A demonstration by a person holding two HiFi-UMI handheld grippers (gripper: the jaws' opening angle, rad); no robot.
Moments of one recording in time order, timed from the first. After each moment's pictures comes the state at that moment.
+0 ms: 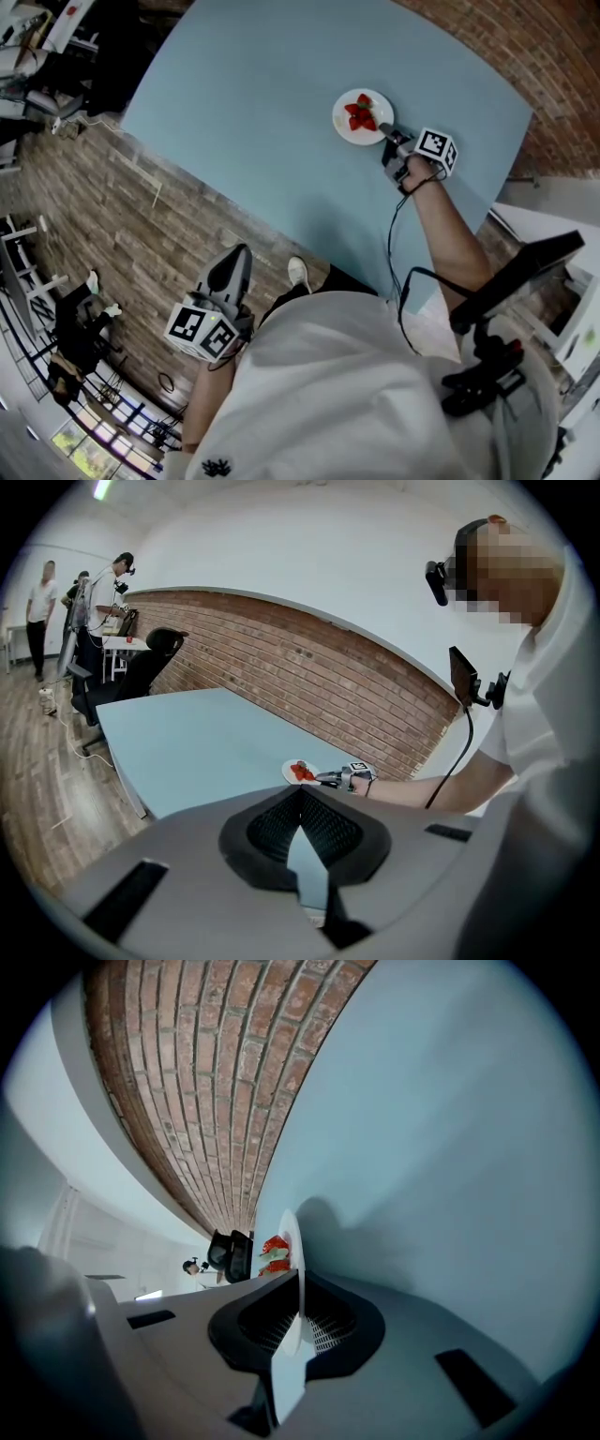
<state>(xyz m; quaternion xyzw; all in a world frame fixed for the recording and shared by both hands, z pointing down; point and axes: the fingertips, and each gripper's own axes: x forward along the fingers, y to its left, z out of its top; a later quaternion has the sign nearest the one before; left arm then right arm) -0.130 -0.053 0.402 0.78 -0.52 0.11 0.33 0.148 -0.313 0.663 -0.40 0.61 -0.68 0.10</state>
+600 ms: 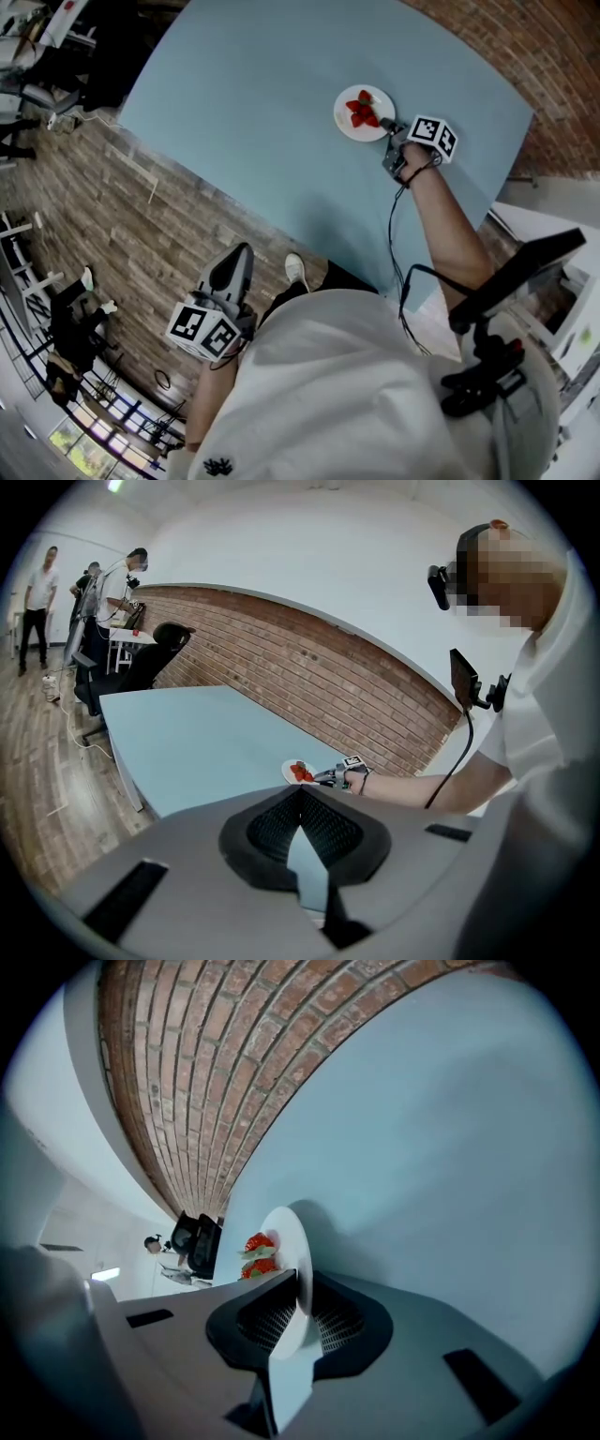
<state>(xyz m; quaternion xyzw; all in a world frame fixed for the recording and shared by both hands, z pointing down) -0.134 -0.052 0.409 0.78 -0.52 0.09 0.34 0.149 -0.324 0.674 -0.46 0.61 -0.64 -0.01</state>
